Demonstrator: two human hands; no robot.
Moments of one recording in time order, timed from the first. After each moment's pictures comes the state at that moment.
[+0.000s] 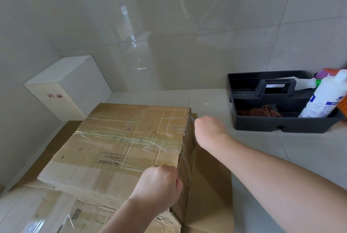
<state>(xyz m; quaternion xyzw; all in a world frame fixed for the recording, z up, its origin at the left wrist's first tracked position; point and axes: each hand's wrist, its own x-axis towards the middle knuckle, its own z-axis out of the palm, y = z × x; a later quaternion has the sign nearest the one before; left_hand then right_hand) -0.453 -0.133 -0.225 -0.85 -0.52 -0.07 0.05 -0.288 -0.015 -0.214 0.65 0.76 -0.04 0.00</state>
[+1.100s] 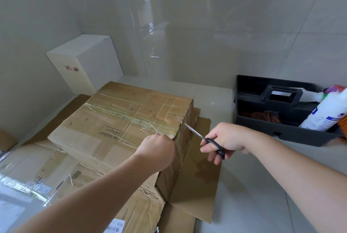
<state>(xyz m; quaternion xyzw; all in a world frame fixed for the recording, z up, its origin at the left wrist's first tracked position) -0.432 -0.116 -0.207 -0.78 -0.62 0.12 0.02 -0.218 -0.061 -0.183 0.52 0.64 -0.57 -0.01</state>
